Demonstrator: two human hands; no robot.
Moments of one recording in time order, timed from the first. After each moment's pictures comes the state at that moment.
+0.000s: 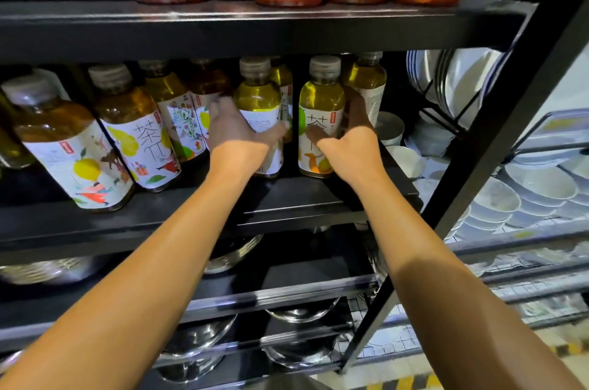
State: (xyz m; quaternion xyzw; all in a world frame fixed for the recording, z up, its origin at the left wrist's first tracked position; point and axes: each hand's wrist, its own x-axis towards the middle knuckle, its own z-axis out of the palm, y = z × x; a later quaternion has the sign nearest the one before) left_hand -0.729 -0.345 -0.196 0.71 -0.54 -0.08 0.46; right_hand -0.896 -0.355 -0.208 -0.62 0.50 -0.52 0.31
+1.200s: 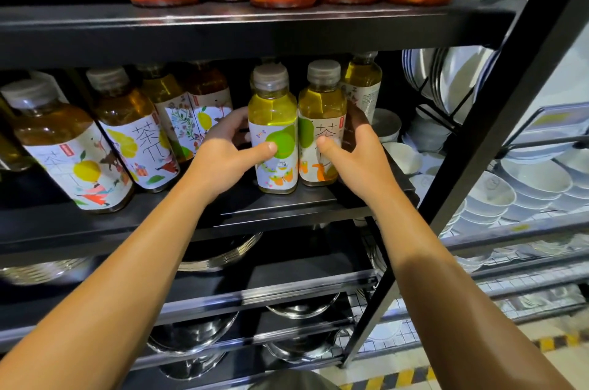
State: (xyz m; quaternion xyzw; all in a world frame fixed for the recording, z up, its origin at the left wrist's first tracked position) left_hand -0.701 -0.319 -0.210 0.50 -0.65 -0.29 0.49; right_hand -0.919 -0.337 -0.219 -0.63 0.51 -0.47 0.35
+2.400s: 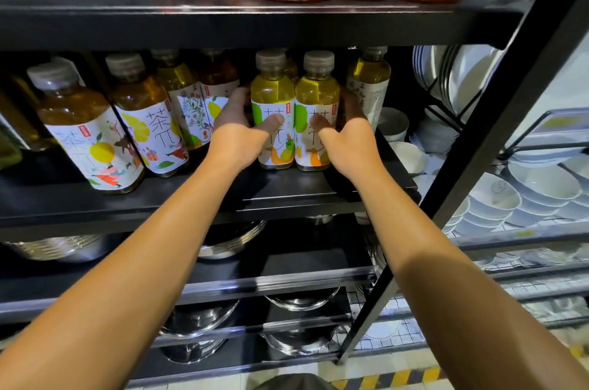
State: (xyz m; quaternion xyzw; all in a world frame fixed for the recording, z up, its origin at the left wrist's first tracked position) left_hand -0.718 -0.333 -0.202 0.60 -0.57 -0.21 0.53; right_hand -0.896 -0.344 -0.199 -0.64 0.53 -0.46 0.31
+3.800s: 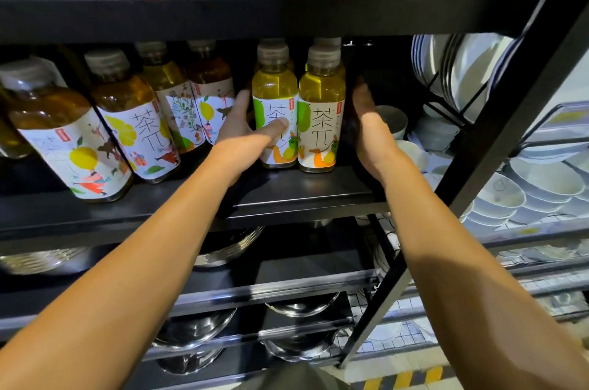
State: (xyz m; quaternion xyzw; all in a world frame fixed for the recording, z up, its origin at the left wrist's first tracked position) left_hand -0.716 -0.355 -0.222 0.51 -0.57 -0.34 0.55; right_hand -0.932 -0.387 -0.227 -0.52 0.50 -0.48 0.49
